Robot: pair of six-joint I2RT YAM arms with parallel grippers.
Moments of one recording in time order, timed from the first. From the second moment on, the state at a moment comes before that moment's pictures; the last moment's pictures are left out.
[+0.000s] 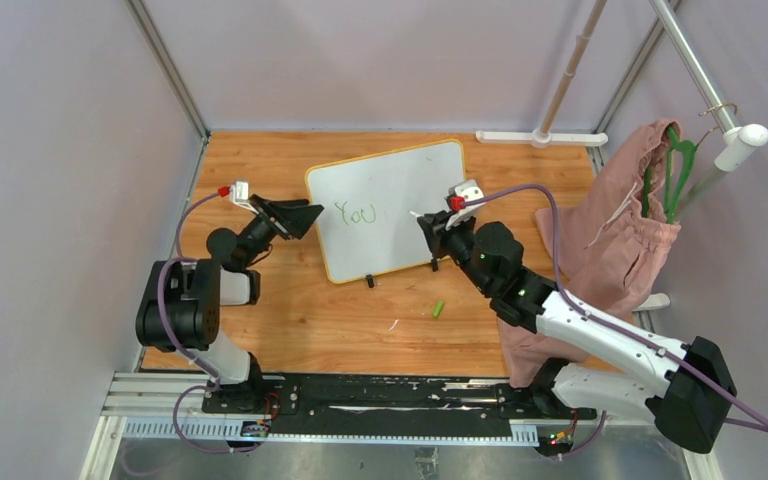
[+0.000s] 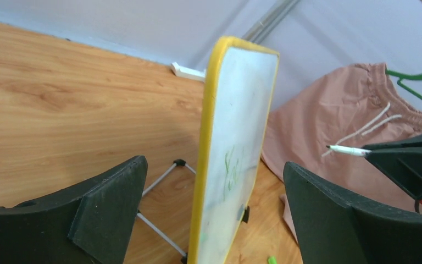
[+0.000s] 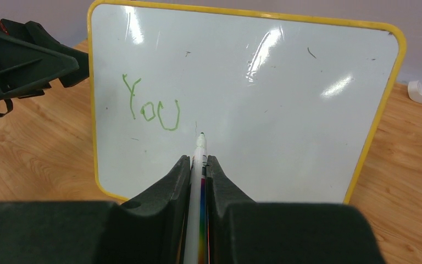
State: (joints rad) left arm 0.05 1.60 0.39 1.51 0.75 -0.90; right arm 0.86 1.05 0.72 0.28 0.29 0.08
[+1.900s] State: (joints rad) left arm -0.22 1.55 1.71 -0.47 0.33 0.01; right arm 0.86 0.73 0.71 0.00 0.22 0.06
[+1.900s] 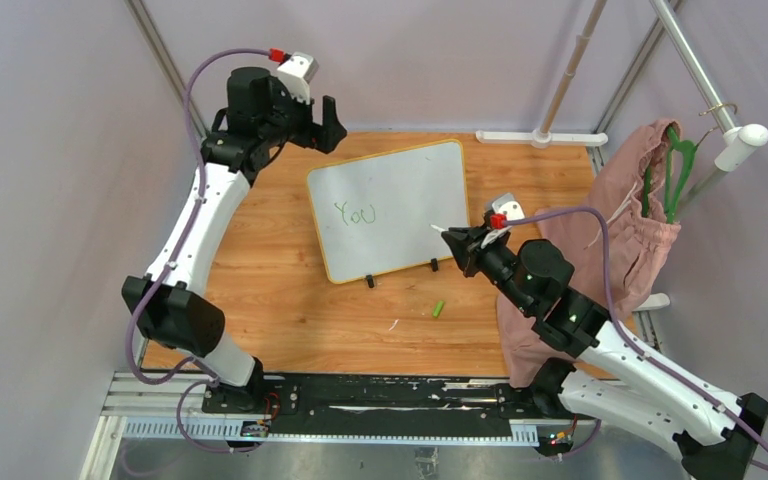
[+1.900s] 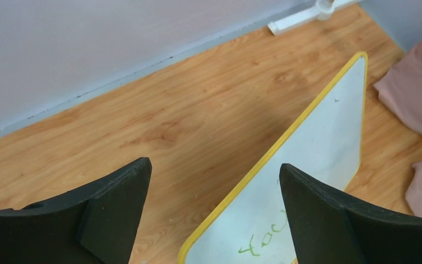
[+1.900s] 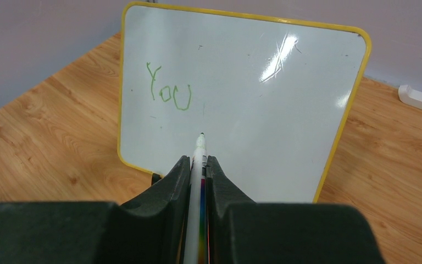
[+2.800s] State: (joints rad) left arm -0.26 1.80 1.84 -0.60 0.65 0.07; right arm 0.86 0.78 0.82 -0.05 0.17 0.05
